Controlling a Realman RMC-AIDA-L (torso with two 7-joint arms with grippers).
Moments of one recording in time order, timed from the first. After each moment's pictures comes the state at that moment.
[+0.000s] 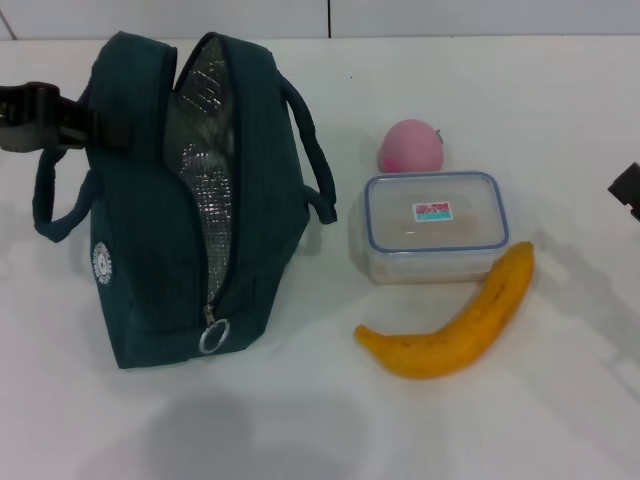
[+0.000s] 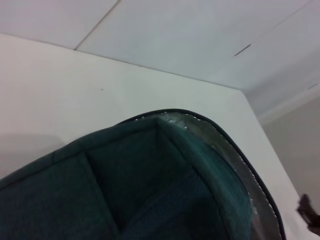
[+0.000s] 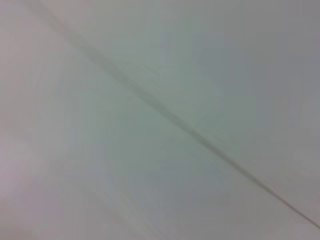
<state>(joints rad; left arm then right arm) -0.60 -1.88 0.63 1.04 2.14 1.90 -2.54 0.31 2.01 -0.92 -0.07 -1.09 -1.74 1.41</state>
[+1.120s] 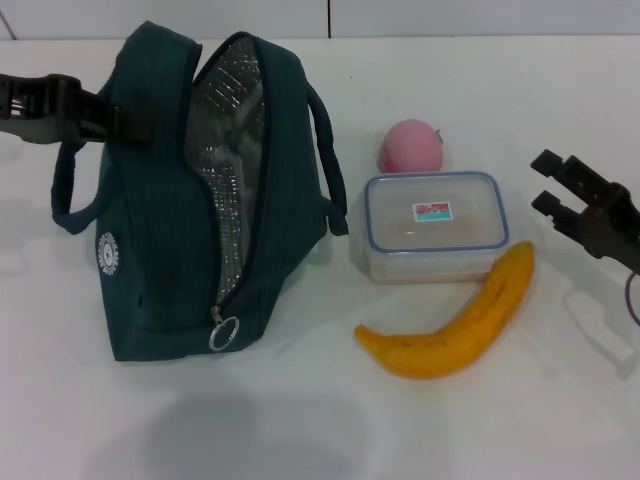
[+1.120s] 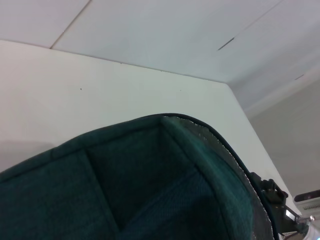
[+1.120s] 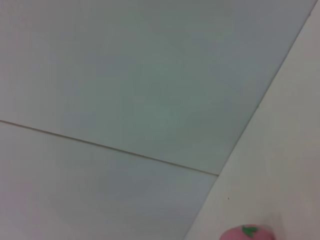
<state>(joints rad) -0.63 -1.89 0.64 1.04 2.13 1.91 -2.54 0.48 2.02 -0.98 -0.04 -1.08 -1.33 1.79</state>
